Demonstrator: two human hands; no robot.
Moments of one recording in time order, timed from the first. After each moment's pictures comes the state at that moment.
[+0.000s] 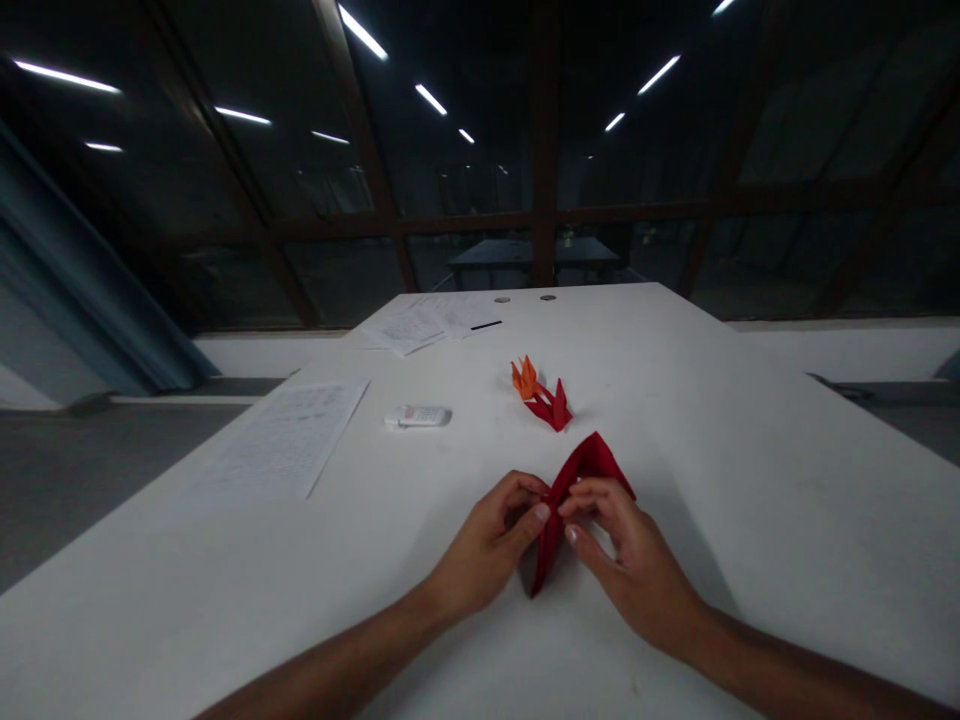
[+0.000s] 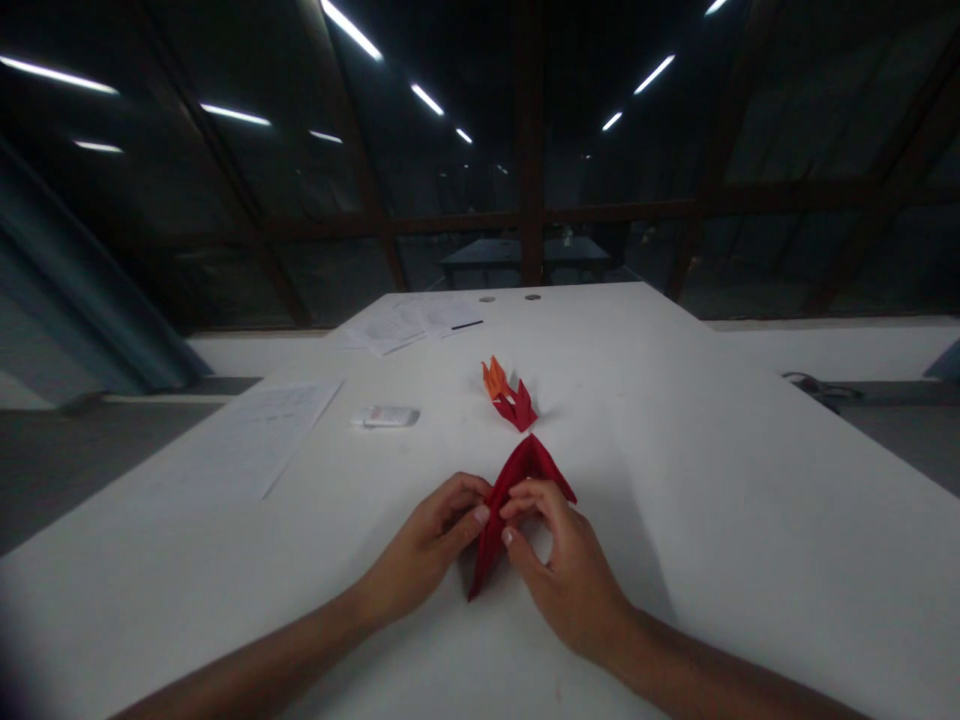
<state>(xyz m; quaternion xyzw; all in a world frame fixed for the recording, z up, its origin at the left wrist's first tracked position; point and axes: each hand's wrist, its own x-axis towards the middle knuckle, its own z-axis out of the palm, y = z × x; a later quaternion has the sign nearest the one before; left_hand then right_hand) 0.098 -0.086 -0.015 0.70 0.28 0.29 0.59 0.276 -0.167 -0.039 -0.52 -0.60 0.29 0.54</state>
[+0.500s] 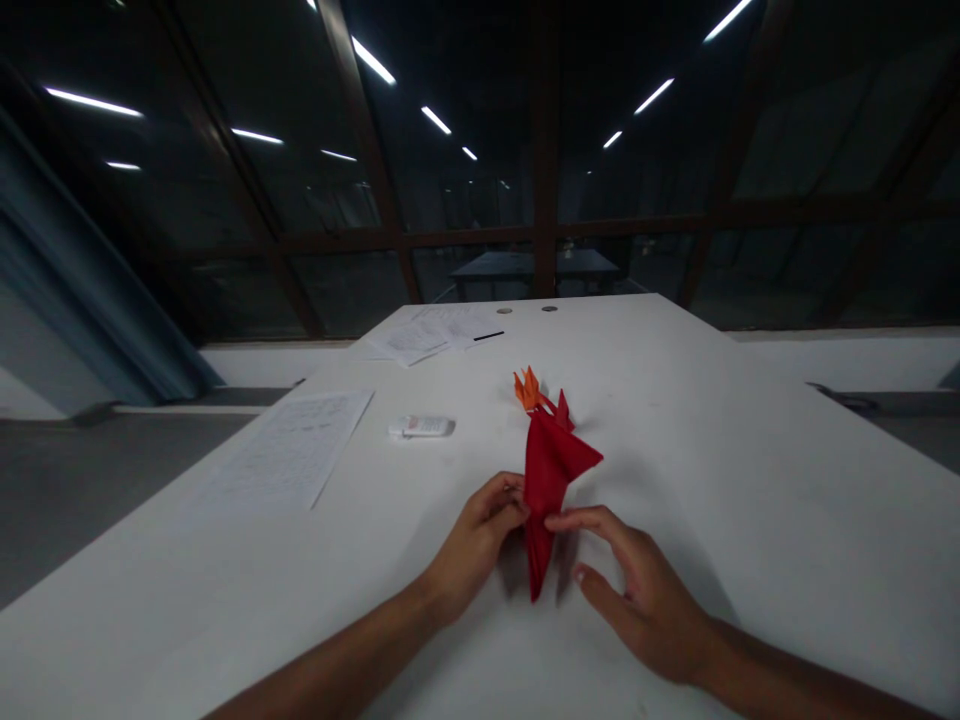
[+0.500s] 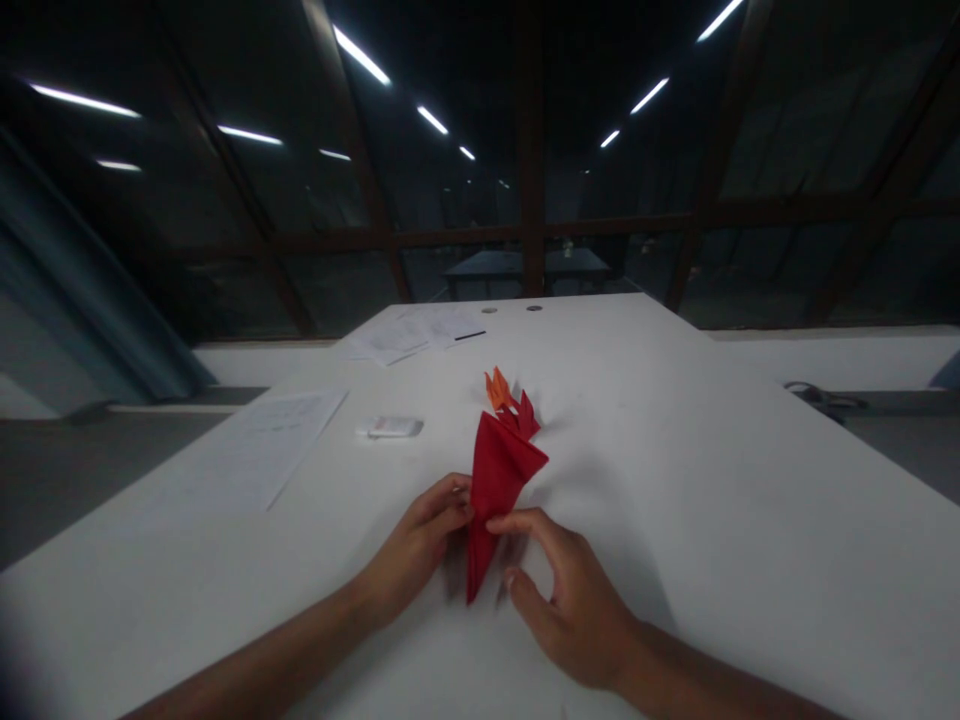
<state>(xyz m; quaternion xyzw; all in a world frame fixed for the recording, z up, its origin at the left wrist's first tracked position) 0.096 -0.074 -0.017 0.55 0.28 0.35 0.70 0.282 -0.179 -0.024 -0.49 -0.70 0.27 0.45</state>
